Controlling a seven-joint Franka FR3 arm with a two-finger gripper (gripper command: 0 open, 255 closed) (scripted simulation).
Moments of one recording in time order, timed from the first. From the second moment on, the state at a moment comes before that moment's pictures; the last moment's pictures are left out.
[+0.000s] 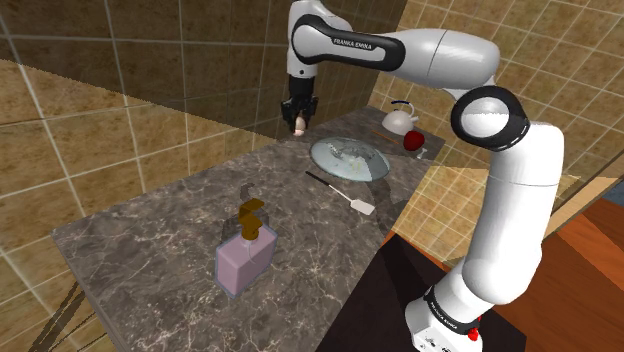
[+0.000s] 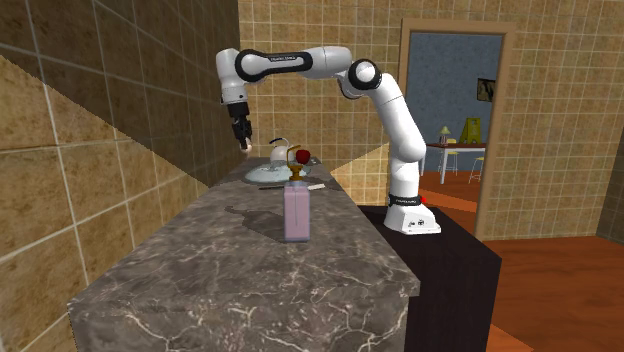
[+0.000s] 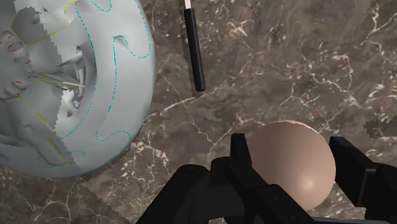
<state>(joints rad) -0.12 0.44 0.32 -1.28 -0.19 1.54 0.19</state>
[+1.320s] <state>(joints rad) -0.20 0.48 0.28 -1.41 -0.21 1.73 0.10</state>
